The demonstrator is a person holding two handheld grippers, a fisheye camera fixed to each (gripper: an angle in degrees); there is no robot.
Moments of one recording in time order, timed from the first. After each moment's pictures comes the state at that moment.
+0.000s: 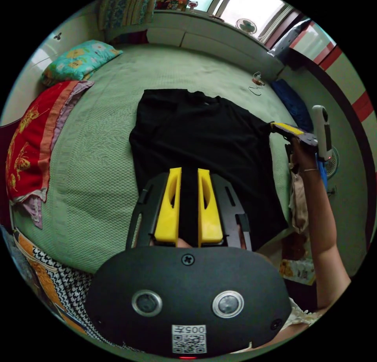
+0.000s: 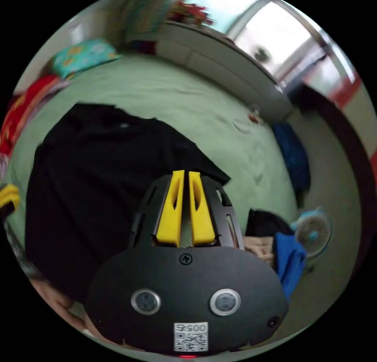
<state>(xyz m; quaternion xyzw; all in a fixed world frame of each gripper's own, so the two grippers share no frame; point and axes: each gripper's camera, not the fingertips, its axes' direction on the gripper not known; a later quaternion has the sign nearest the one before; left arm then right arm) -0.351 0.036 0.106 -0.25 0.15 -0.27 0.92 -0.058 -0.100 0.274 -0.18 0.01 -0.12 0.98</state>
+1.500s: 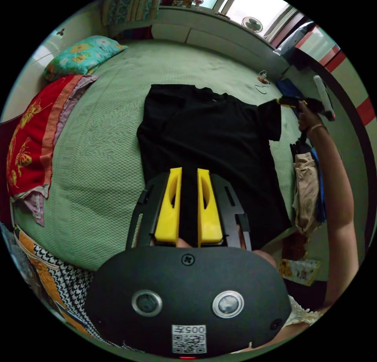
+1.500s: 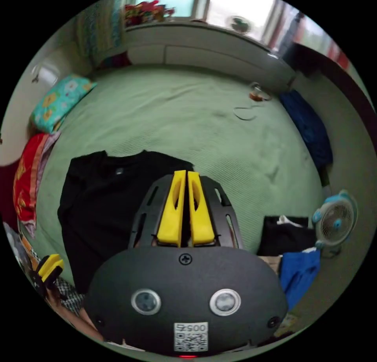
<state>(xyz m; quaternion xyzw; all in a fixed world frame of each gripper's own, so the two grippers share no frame) -0.359 0.033 0.124 -0.26 0.15 -0.28 0.91 0.062 -0.176 0.439 -0.24 -0.06 0.03 0.97</state>
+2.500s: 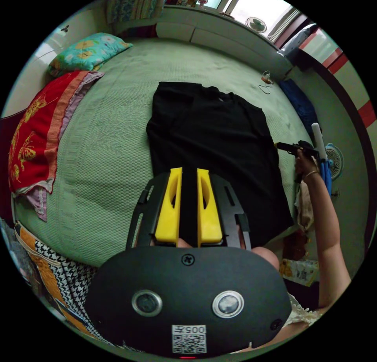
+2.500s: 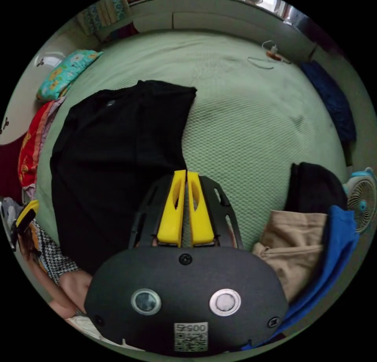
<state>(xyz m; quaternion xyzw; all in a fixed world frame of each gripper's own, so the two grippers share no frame) -0.361 0.060 0.111 -0.27 0.14 -0.28 0.91 0.090 -0.030 0.454 -0.32 -0.13 0.03 0.94</state>
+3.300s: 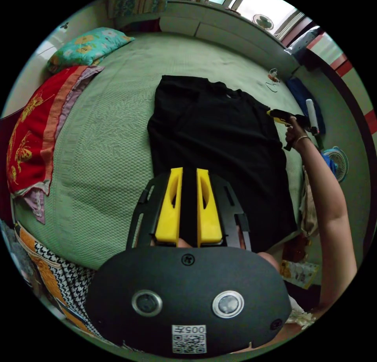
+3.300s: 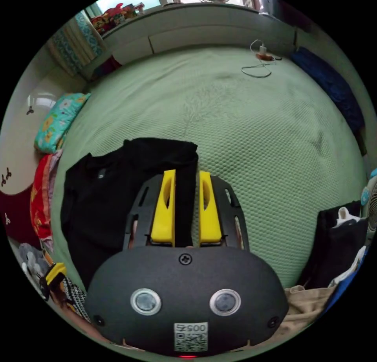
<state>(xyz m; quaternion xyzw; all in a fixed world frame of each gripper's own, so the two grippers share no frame) -0.328 0.086 0.105 -0.29 0.13 -0.28 0.91 0.094 -0.026 0.438 -0.27 -0.15 0.14 0.94</state>
